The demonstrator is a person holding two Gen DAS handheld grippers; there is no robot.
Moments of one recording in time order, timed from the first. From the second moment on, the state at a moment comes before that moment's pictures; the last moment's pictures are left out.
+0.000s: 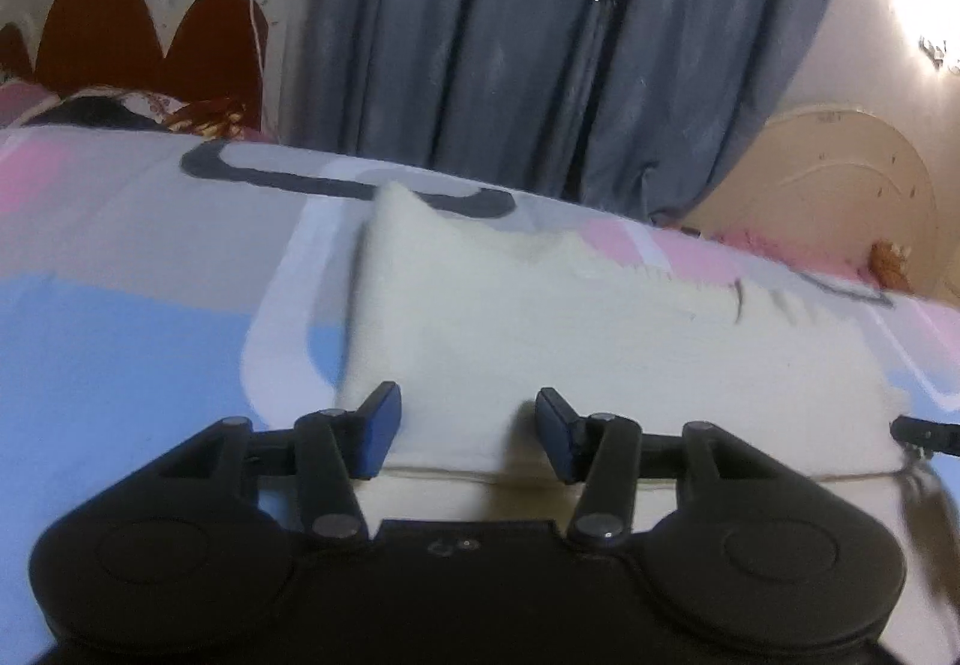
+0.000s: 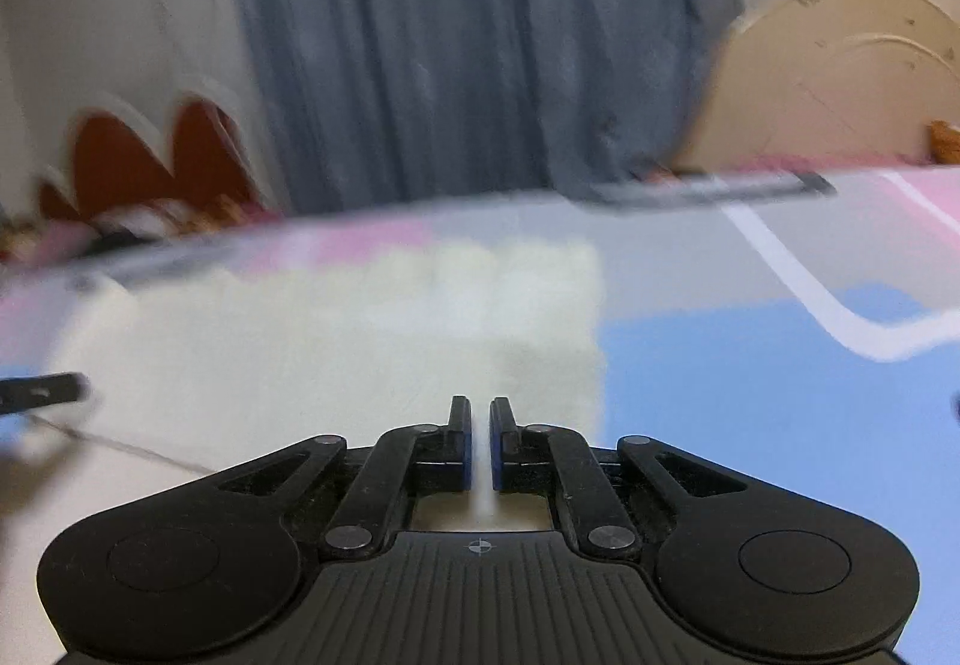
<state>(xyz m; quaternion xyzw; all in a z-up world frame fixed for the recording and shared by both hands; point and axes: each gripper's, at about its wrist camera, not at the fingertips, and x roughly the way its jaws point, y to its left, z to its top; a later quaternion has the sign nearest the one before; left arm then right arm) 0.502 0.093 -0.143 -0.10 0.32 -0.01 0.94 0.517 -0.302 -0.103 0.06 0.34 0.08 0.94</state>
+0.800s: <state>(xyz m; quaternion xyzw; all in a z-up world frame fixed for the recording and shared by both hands) 0.573 0.052 -0.128 -0.01 0.29 -0.05 0.96 0.579 -0.222 -0.097 0.08 0.32 0.18 0.93</state>
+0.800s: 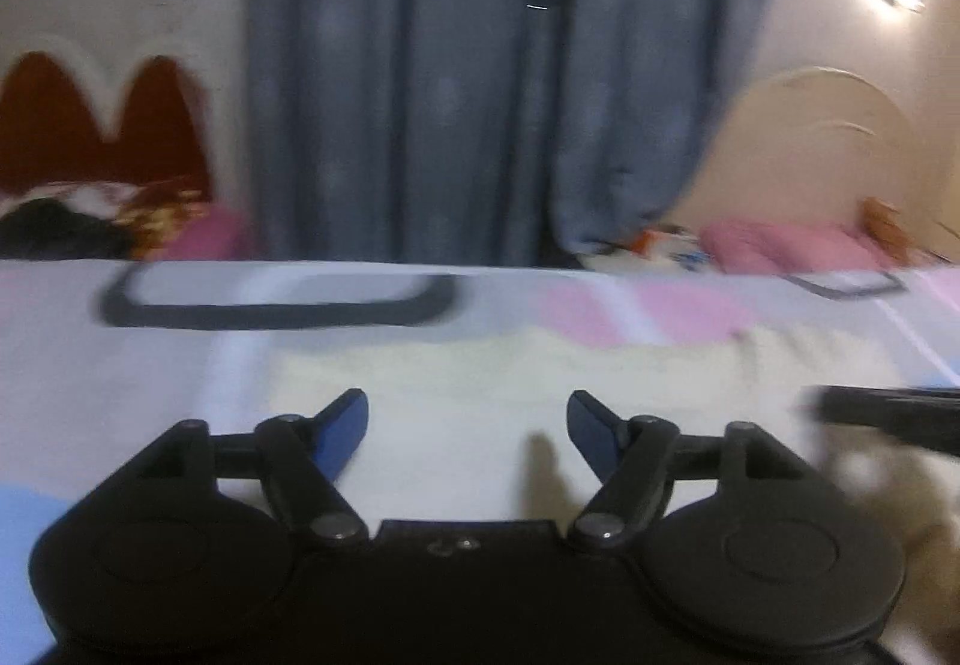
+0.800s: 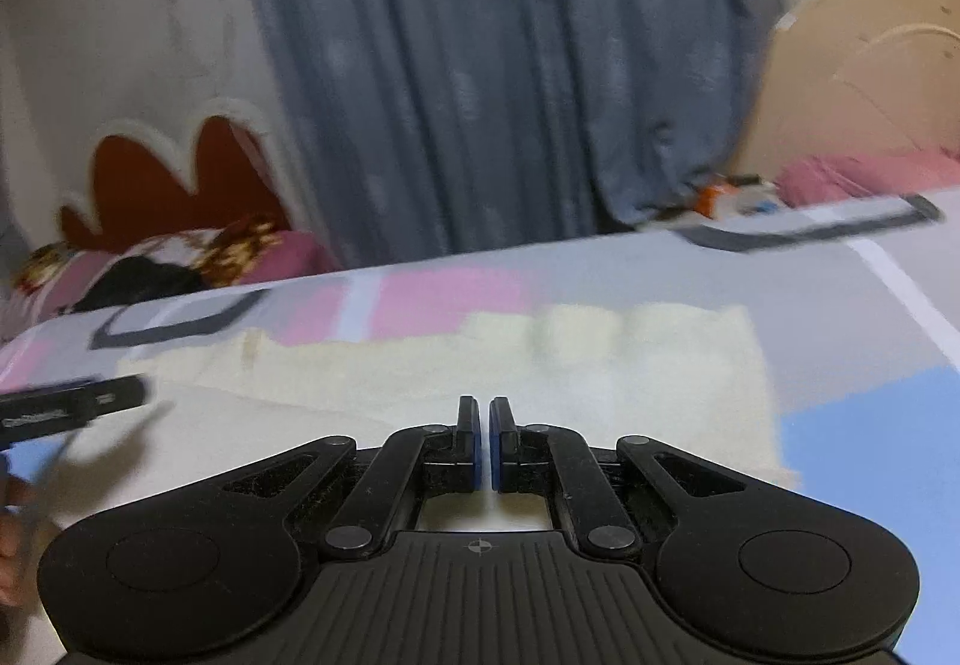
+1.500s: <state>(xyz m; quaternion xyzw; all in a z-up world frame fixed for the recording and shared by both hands) 0.492 0.038 -0.126 0.03 0.26 -0.03 0.96 0.511 -0.259 -0.097 0.07 0.30 0.15 0.94</state>
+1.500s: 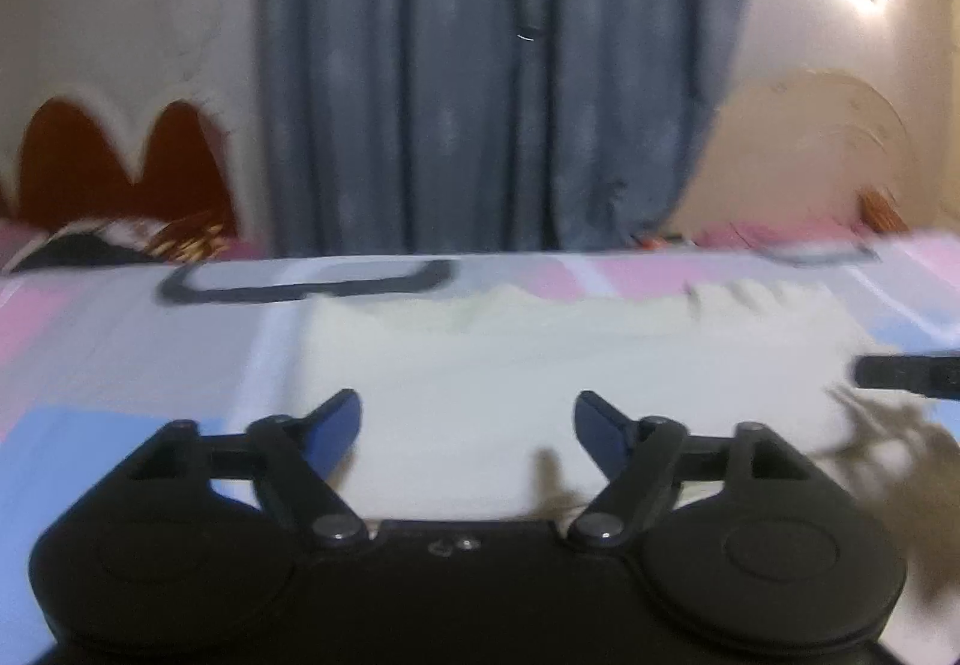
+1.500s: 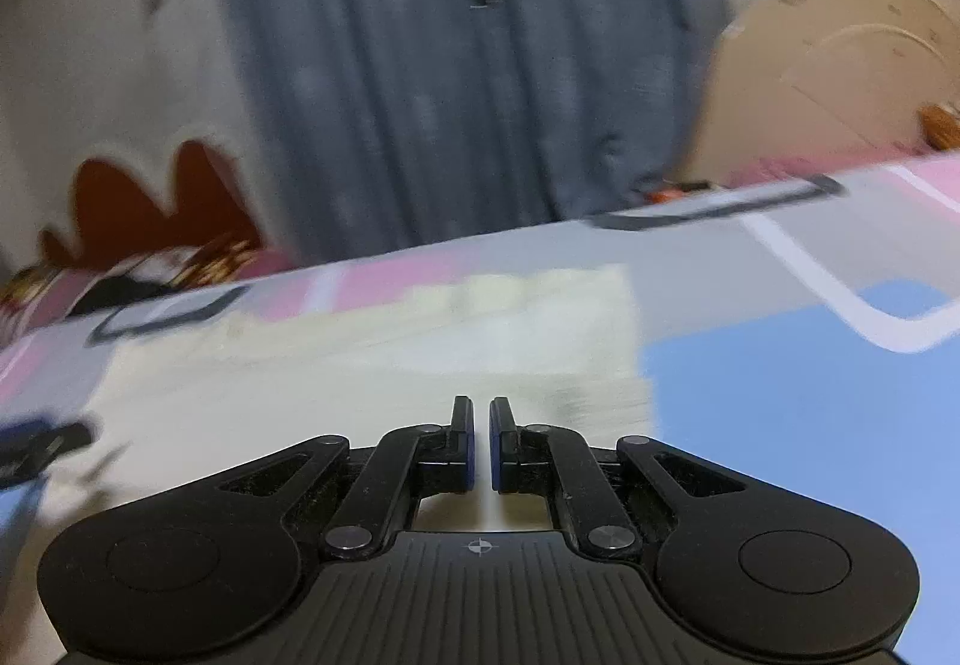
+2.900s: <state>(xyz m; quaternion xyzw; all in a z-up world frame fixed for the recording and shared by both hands) 0.505 0.047 -0.126 0.01 0.27 0.02 0.96 0.530 -0.326 -0.097 0.12 0.29 0.15 0.94</state>
